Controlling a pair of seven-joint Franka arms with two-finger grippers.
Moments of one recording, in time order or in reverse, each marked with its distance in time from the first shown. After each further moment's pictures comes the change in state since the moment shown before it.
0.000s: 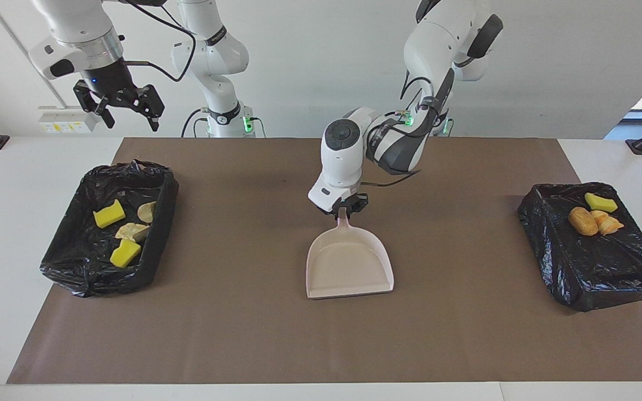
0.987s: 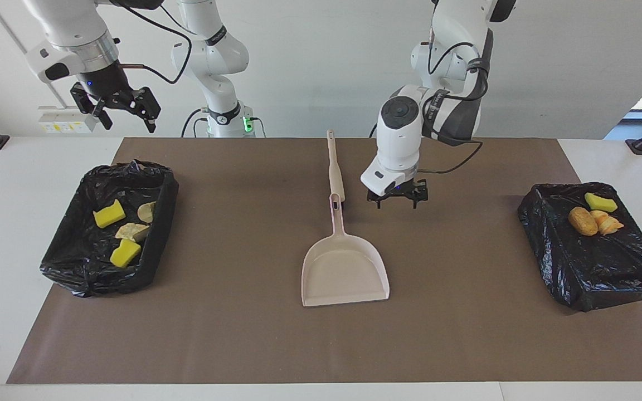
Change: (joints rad) left arm 0.052 -0.384 0.212 -0.353 -0.007 -0.019 0.385; right arm -0.007 -0.002 -0.004 -0.010 0.006 0.000 -0.003
